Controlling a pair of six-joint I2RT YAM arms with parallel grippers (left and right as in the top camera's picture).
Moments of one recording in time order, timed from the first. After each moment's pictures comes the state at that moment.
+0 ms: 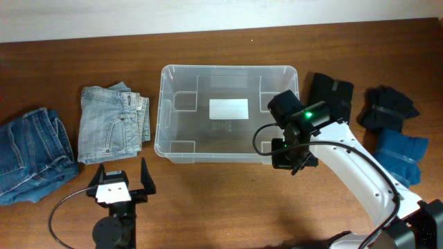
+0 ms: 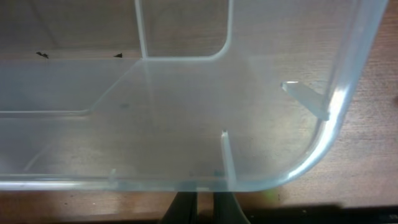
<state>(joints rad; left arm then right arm) -0.09 0.03 0.02 -0.07 -0.17 -0.02 0.39 1.52 1.20 -1.27 -0.02 0.49</state>
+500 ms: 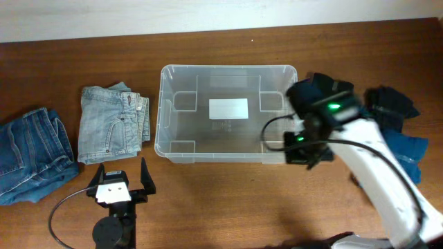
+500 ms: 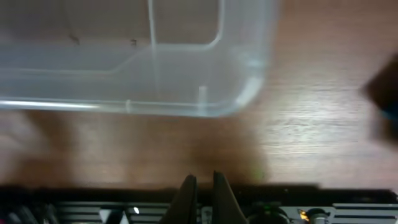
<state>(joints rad) -0.09 0.03 0.02 -0.07 -0.17 -0.02 0.27 1.44 1.38 -1.47 -0.06 0.38</state>
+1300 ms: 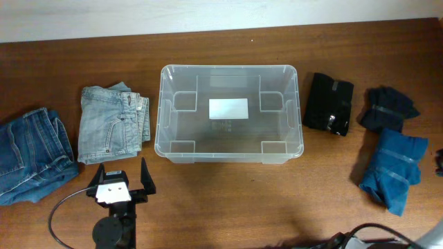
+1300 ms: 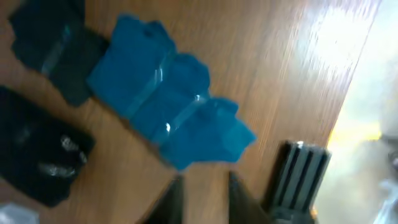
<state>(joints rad) -0.09 0.03 0.02 -0.07 -0.17 -0.02 -0.93 1.34 1.46 -1.37 0.03 0.44</state>
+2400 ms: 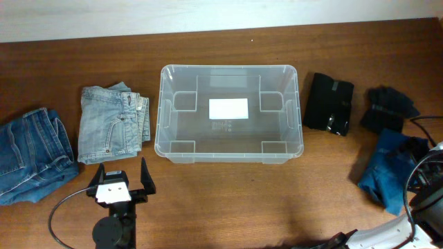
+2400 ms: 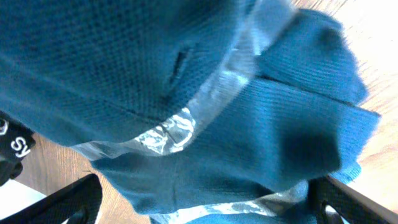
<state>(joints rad) -0.09 0.03 0.02 -0.07 -0.17 -0.02 -0.96 1.90 1.34 -1.20 -0.29 0.12</state>
